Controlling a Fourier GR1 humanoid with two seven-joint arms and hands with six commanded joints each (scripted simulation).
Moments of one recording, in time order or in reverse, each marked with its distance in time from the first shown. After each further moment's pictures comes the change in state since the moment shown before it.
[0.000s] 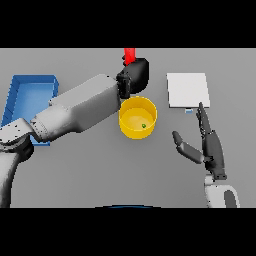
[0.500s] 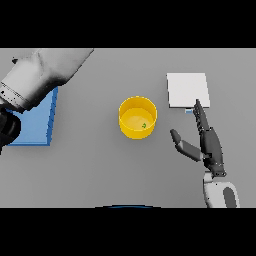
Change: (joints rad) left arm -0.306 0.108 0.271 0.260 0.098 0.038 0.028; right arm -0.030 -0.001 0.002 0.007 -0.027 0.025 0.001
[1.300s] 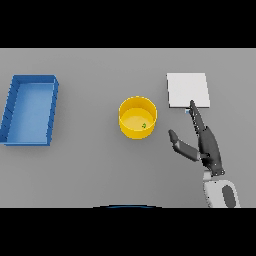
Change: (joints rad) left arm 0.416 0.257 0.808 0.185 0.785 0.229 0.384; right arm -0.018 -0.030 0.022 0.029 0.025 0.023 -0.014
